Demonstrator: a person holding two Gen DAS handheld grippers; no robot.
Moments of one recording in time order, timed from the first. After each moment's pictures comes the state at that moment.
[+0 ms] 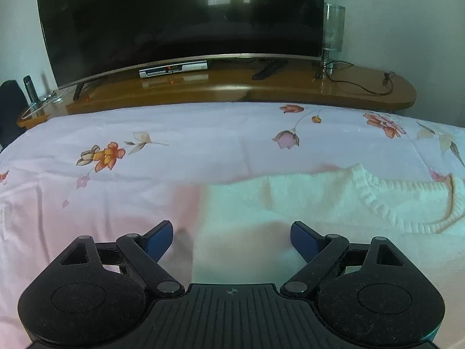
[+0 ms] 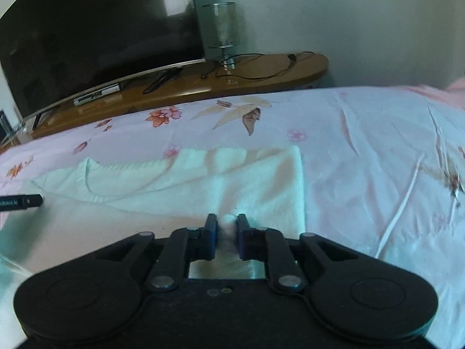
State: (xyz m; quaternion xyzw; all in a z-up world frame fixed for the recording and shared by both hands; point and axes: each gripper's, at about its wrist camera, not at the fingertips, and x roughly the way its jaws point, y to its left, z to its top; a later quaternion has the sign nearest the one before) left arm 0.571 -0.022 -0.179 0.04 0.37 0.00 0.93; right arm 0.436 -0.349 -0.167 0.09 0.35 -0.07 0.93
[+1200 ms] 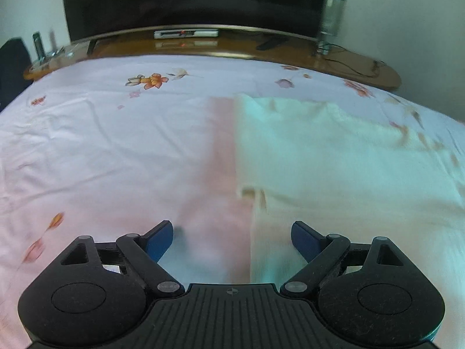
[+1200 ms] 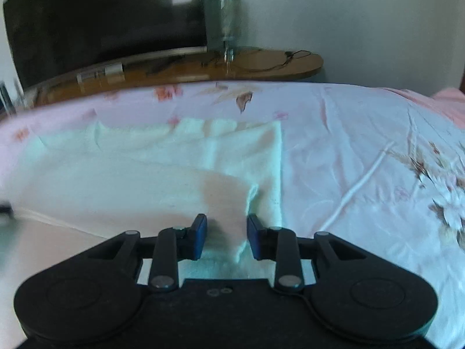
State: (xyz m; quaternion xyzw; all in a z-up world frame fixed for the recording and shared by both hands) left arm 0.425 0.026 -0.162 0.00 0.42 -0.02 0.91; right arm 0.364 -0.339 -0.144 0.05 0.35 -0.05 0.93
